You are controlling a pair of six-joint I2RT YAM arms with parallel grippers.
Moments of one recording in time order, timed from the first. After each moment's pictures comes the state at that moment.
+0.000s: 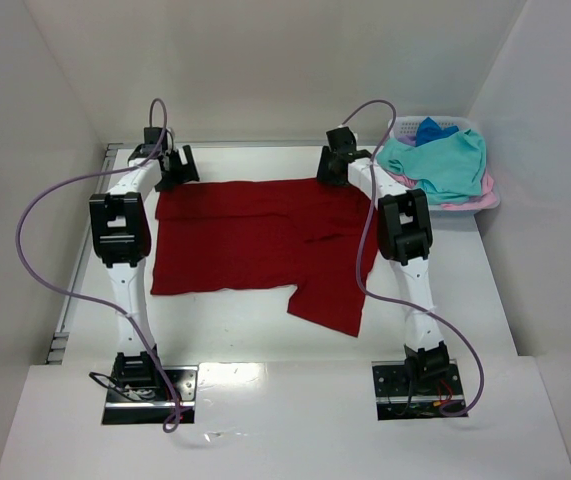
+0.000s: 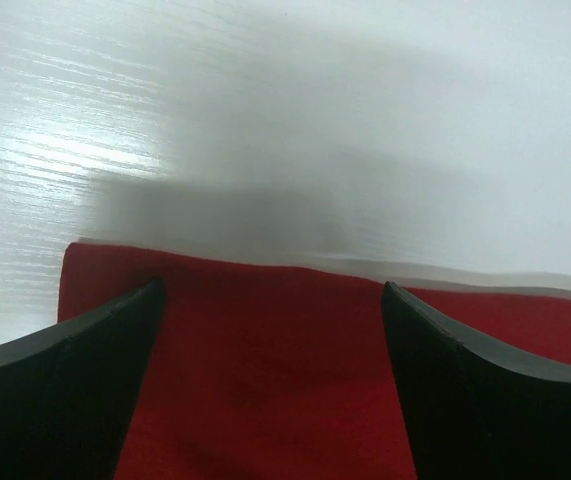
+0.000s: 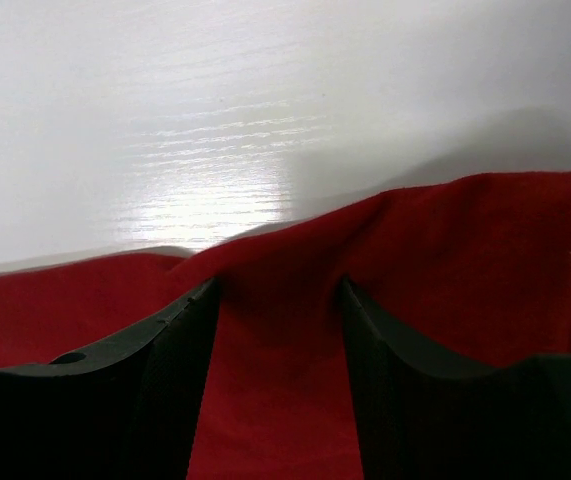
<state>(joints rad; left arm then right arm) 0.08 2.39 1.98 -0.47 0.09 -0.26 0.28 2.47 2.08 -0.46 0.12 0.43</state>
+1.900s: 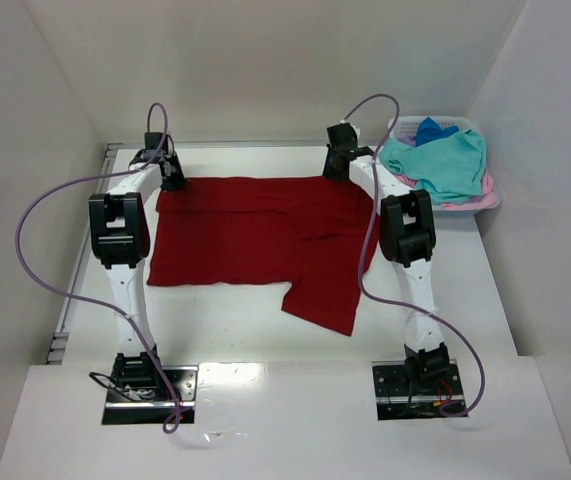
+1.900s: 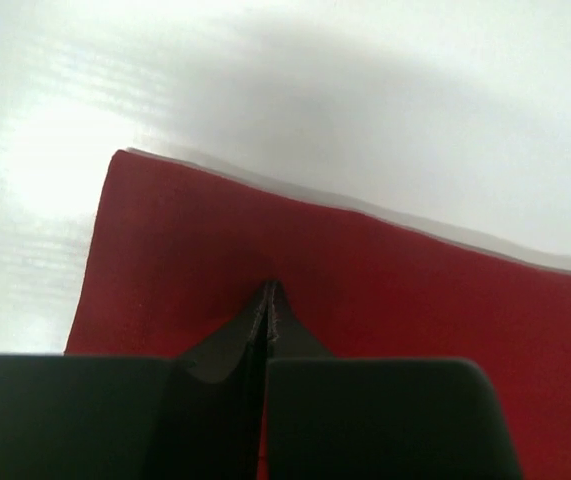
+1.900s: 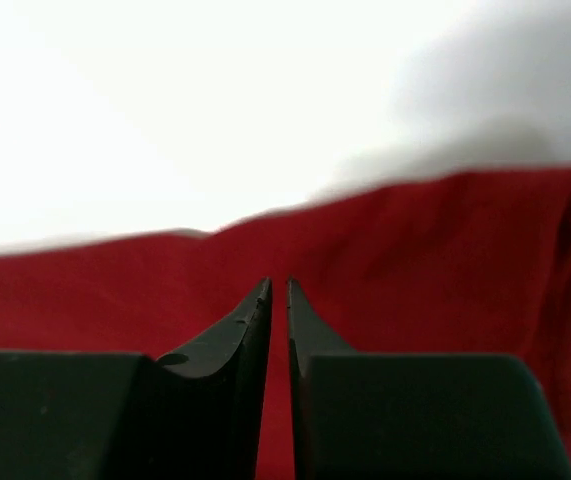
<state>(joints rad) 0.08 2.34 1.85 -0.38 0.03 -0.29 0.28 2.40 2.03 -0.46 0.17 0.43</state>
